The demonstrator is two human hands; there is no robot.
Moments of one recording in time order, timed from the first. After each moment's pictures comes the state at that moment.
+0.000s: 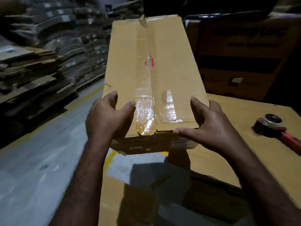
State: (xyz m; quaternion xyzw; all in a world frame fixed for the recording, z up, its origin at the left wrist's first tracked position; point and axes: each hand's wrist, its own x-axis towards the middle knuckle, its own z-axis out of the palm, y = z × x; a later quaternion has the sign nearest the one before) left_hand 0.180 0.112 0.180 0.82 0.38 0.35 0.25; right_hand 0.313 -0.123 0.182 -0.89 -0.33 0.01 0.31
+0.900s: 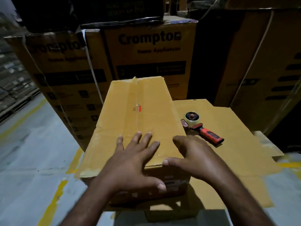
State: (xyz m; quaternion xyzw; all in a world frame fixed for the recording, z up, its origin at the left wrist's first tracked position) left_hand 0.422 -0.084 0.130 0.99 -0.08 -0.12 0.04; right_hand 0.473 -0.301 0.142 -0.95 -0.18 0.09 0.24
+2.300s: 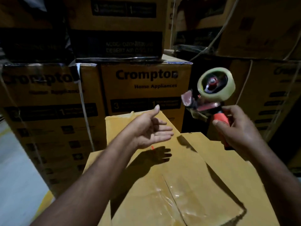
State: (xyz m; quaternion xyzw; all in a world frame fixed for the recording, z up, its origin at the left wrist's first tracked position) left_hand 0.627 -0.033 0.234 0.55 0.07 -0.21 0.81; right_hand 0.592 -0.286 0.249 -0.89 0.00 -0.14 0.44
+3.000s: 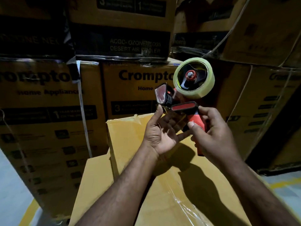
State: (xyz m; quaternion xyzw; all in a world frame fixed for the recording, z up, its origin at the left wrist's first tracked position) left_hand 0.671 -0.021 0.186 0.26 -0.13 -0.21 0.94; right_hand 0.601 -0.167 0.226 -0.85 -0.09 -0.24 0.45
